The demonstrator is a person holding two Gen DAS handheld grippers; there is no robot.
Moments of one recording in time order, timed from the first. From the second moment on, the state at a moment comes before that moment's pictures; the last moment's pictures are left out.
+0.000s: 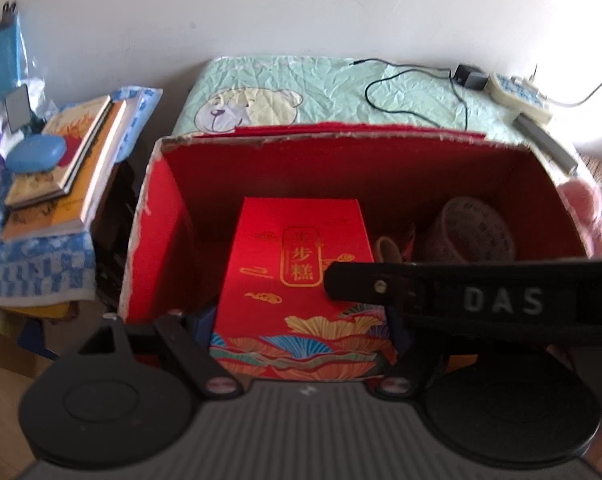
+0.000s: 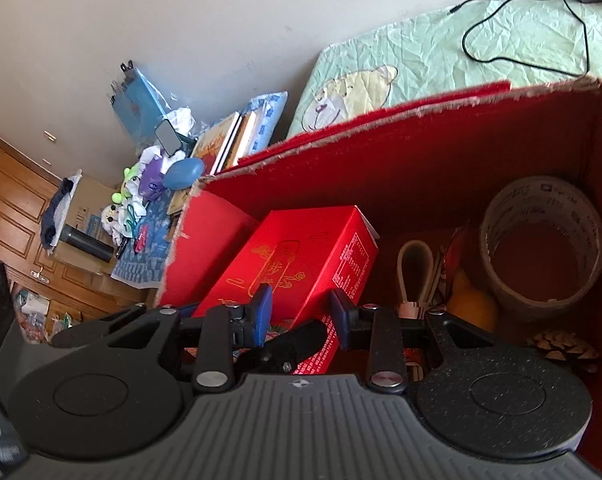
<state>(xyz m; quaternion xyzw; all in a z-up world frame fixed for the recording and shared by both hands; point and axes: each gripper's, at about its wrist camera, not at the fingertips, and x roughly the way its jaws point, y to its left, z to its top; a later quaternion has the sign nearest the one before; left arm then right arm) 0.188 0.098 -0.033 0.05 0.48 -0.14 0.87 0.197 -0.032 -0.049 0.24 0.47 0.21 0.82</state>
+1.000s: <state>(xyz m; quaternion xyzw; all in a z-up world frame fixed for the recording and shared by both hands) 0.207 0.075 -0.066 0.10 0.51 -0.14 0.84 0.201 -0.038 -0.066 0.24 0.52 0.16 0.80</state>
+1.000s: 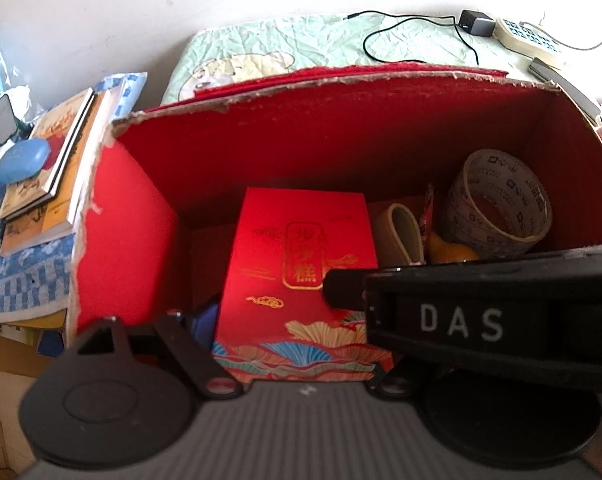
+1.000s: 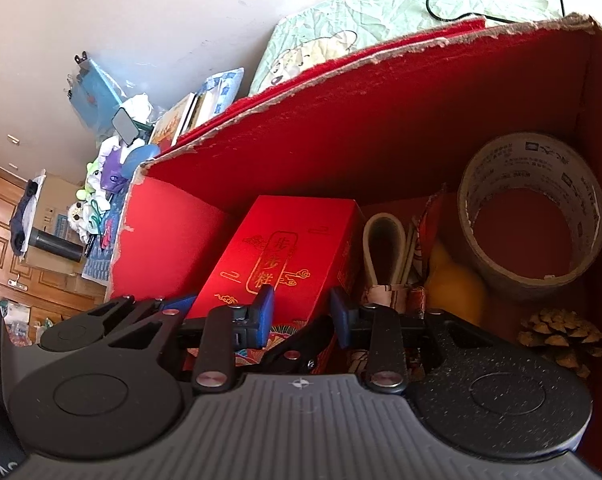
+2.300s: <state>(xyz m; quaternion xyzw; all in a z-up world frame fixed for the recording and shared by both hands) 0.205 0.068 -0.070 0.14 0.51 -0.14 0.84 0.196 -0.041 -0.065 0.26 0.50 0.13 0.81</state>
